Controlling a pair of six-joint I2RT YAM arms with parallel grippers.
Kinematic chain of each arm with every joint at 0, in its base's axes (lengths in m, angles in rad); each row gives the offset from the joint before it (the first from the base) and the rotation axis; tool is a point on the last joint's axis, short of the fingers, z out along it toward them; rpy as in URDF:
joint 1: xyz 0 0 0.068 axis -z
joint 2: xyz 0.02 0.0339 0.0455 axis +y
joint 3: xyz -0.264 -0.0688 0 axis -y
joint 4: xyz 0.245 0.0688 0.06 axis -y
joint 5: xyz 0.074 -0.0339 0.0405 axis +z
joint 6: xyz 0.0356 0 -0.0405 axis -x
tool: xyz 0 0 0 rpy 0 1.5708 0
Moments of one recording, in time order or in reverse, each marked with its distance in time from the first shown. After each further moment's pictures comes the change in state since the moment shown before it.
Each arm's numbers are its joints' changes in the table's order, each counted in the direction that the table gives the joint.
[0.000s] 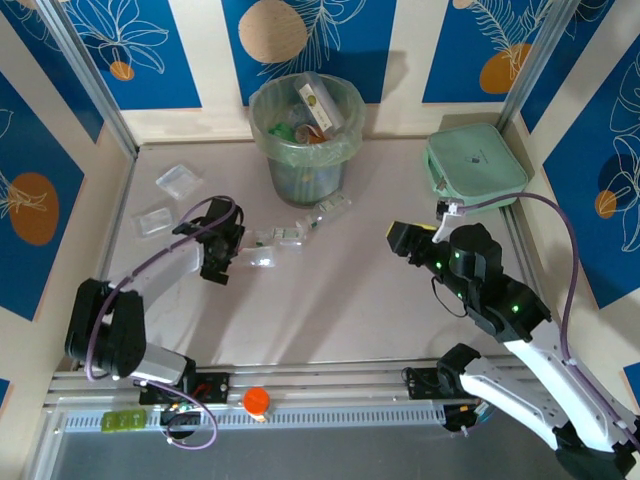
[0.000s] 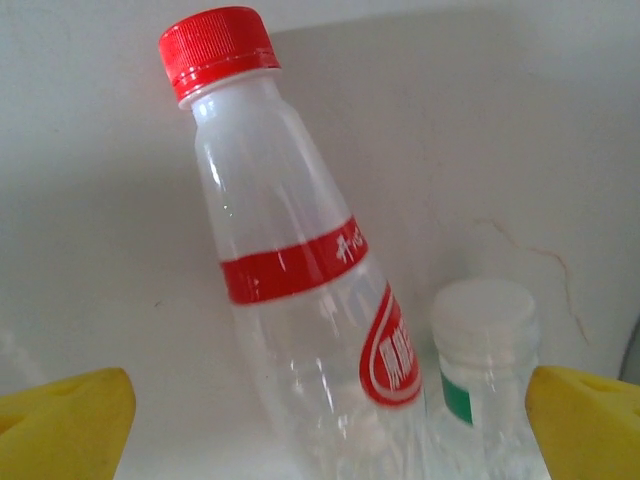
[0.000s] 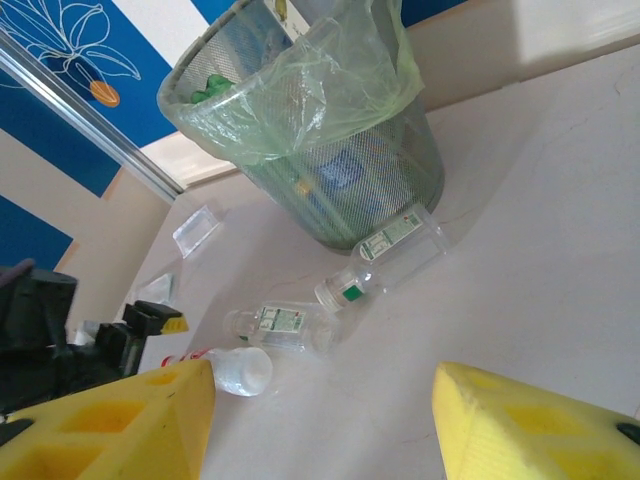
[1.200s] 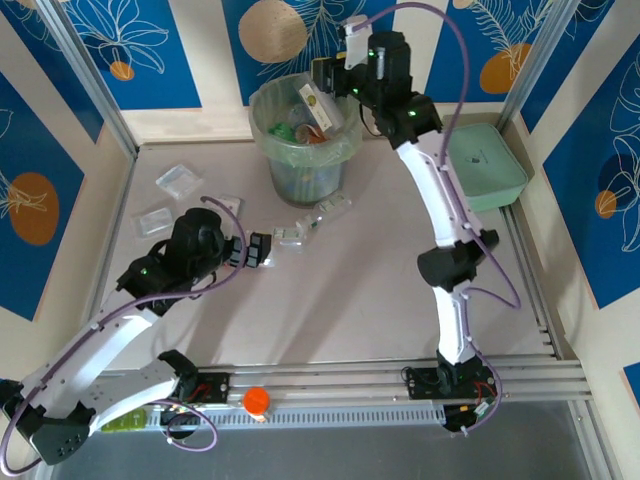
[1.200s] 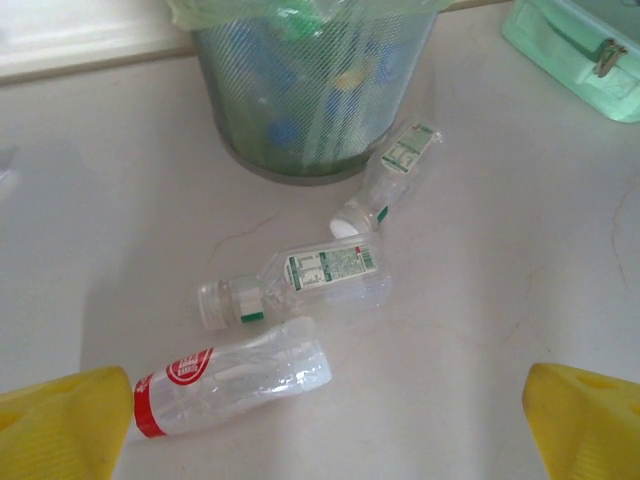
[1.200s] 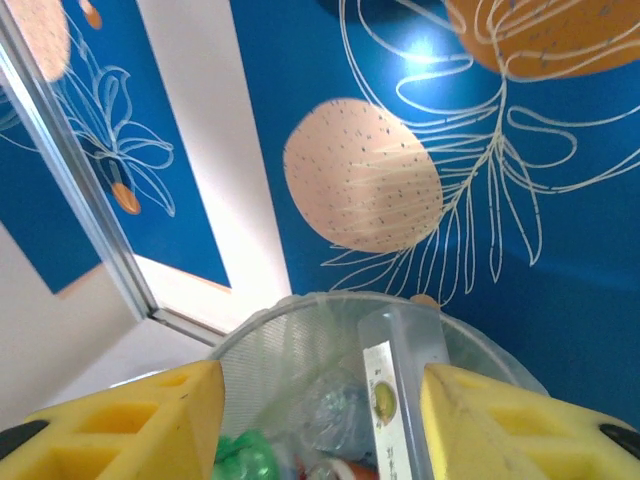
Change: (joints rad) left arm 0.304 -0.526 0.105 -0.053 0.028 -1.341; right arm 0.169 1.401 1.673 -0.083 0.250 0.517
